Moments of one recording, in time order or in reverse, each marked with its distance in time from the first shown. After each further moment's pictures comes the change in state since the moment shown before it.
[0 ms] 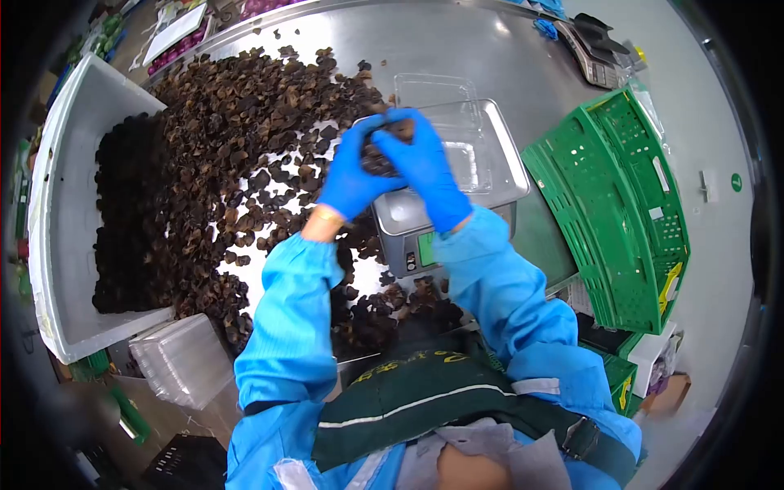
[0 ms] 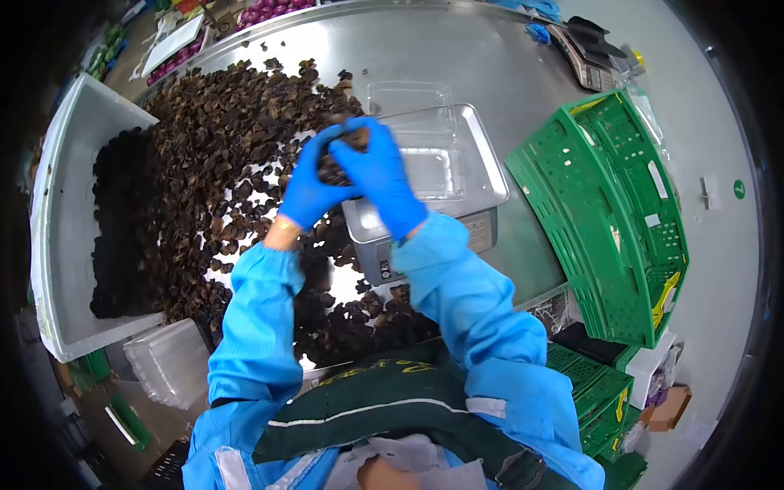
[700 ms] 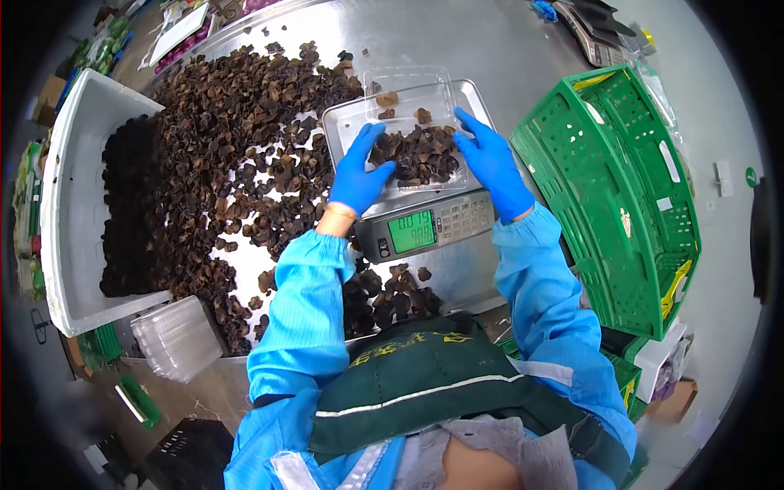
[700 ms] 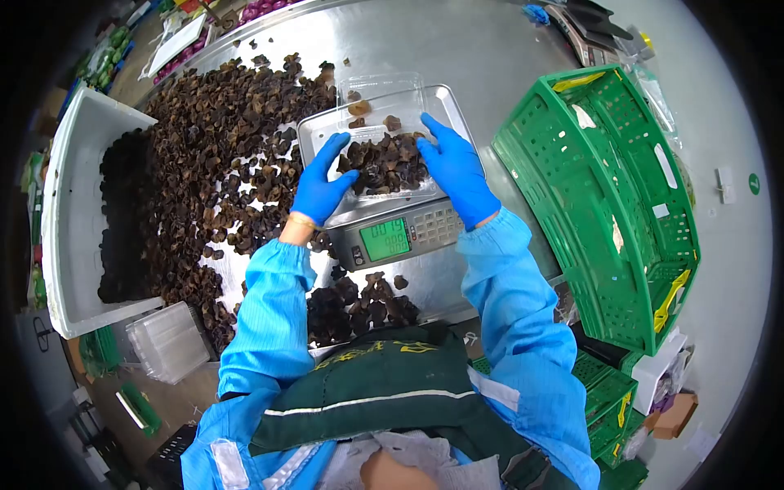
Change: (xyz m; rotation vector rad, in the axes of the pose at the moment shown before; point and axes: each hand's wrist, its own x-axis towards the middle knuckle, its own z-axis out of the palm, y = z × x) left_hand -0.009 -0.041 0.072 0.317 0.041 -0.002; right_hand -0.023 -0.012 -0.177 -0.609 -0.082 0.101
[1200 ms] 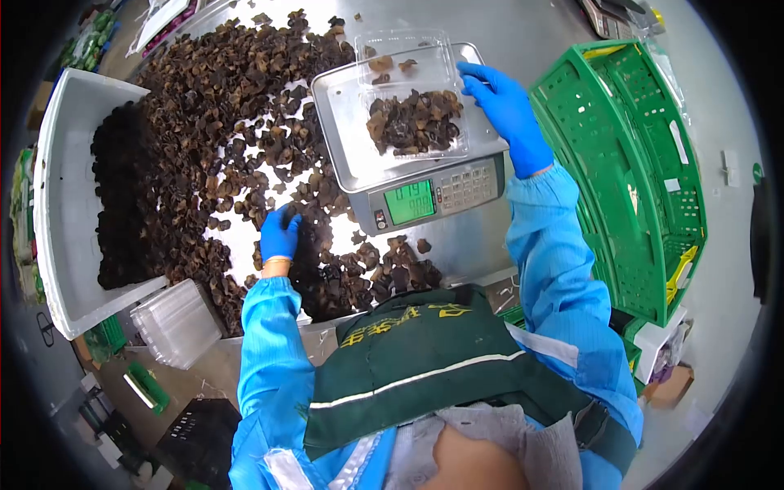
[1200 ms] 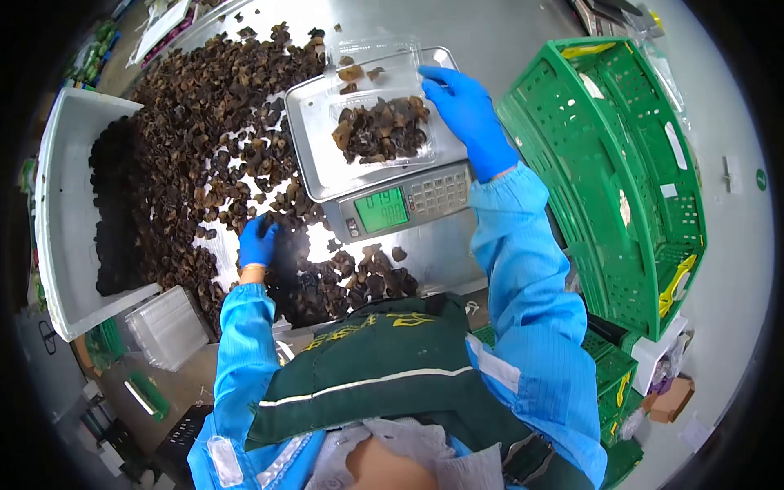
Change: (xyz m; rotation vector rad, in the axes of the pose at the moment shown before) left_hand -0.176 -0.129 -0.087 0.480 0.151 -0.493; right_hand 0.029 0.003 -0.020 0.203 0.003 0.009
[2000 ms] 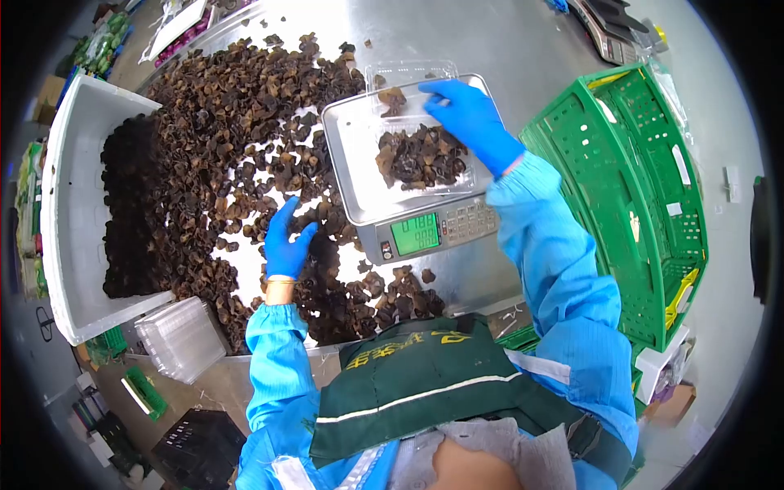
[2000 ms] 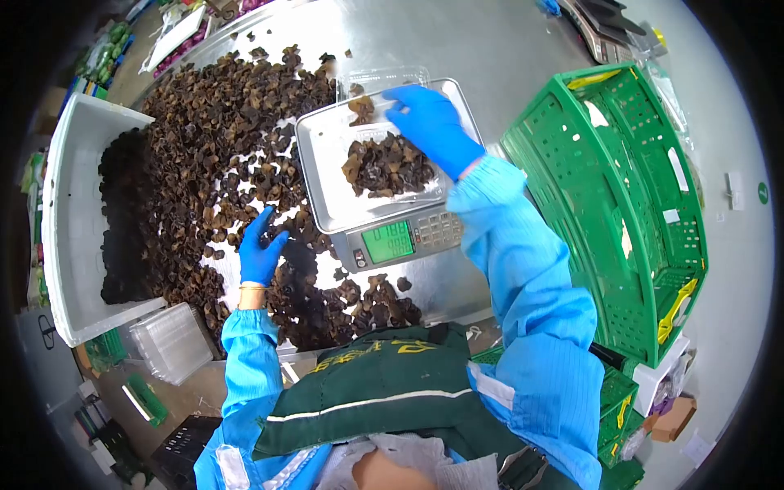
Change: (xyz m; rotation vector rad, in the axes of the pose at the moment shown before) left_hand 0.018 0.091 -0.035 -0.250 0.024 0.143; right_hand 0.038 -0.020 0.042 -0.358 -0.089 -0.192
